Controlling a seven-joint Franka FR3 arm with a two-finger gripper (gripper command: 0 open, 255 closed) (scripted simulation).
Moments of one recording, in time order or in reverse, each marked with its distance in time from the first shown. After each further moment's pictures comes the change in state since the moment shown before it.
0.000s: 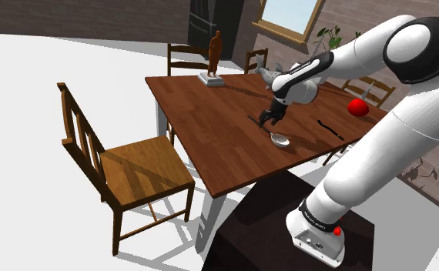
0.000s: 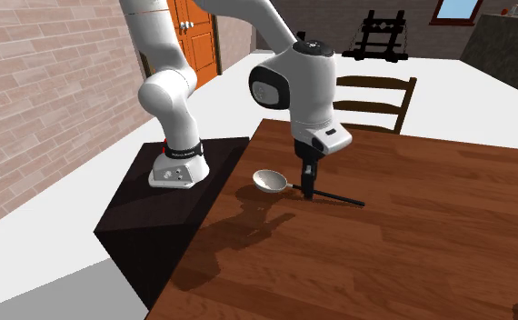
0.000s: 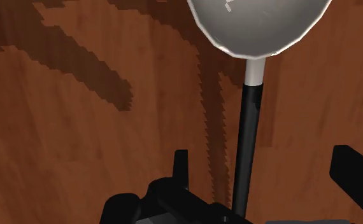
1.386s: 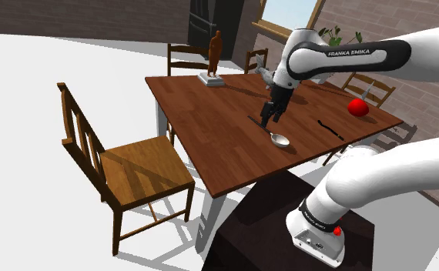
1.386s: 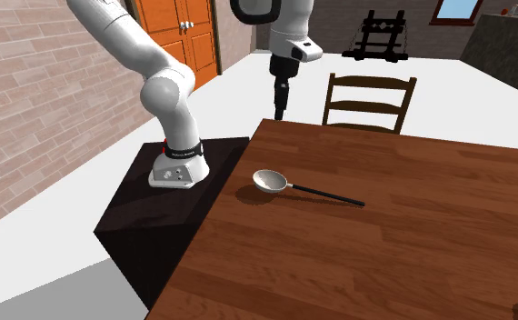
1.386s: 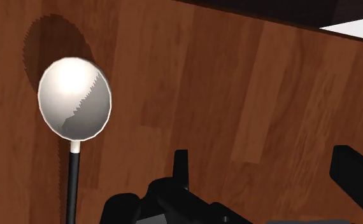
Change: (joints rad) arm 0.062 -0.542 0.302 -0.080 -0.171 -0.623 0.285
